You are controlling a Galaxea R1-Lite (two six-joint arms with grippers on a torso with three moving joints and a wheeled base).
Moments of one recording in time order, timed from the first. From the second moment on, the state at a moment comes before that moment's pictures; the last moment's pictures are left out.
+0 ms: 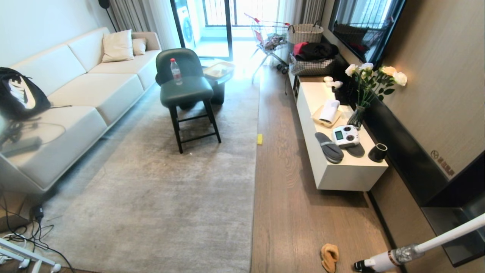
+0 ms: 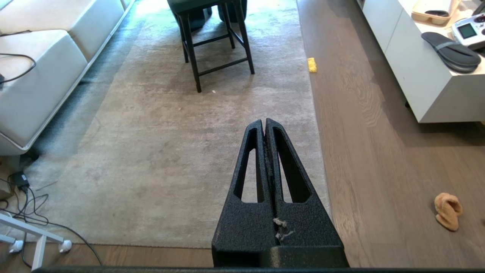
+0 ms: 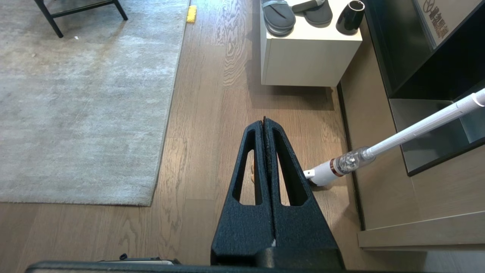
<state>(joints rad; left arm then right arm) 0.00 0.00 0.00 0.00 0.00 0.07 -0.06 0.27 0.00 -0.05 0.00 -0.02</state>
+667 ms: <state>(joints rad) 0.00 0.00 0.00 0.00 0.00 0.07 -0.06 0.27 0.00 -0.05 0.00 -0.02</state>
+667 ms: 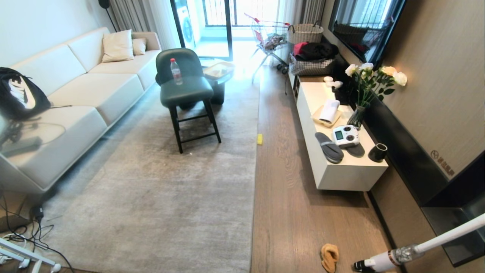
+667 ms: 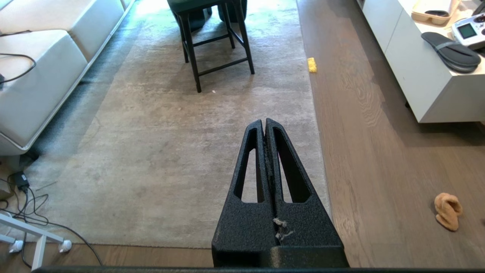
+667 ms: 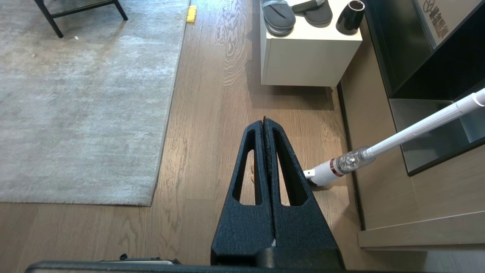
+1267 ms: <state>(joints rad) 0.00 0.00 0.00 0.00 0.00 0.07 -0.06 0.27 0.00 -0.05 0.00 -0.02</state>
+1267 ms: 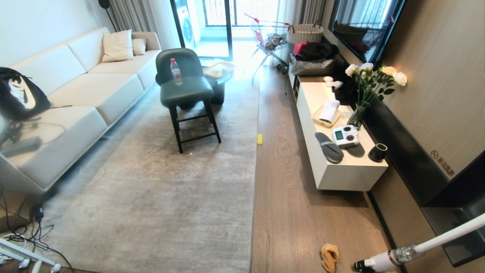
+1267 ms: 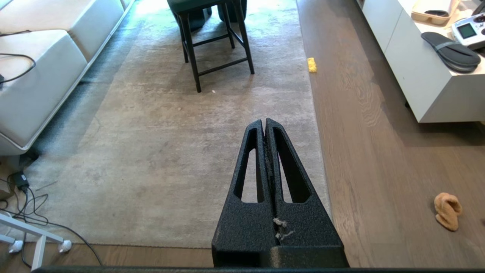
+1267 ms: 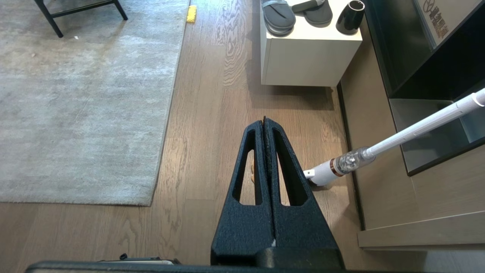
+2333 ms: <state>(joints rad) 0.00 0.00 0.00 0.00 0.00 0.07 -0.06 0.27 0.00 -0.05 0.00 -0.02</state>
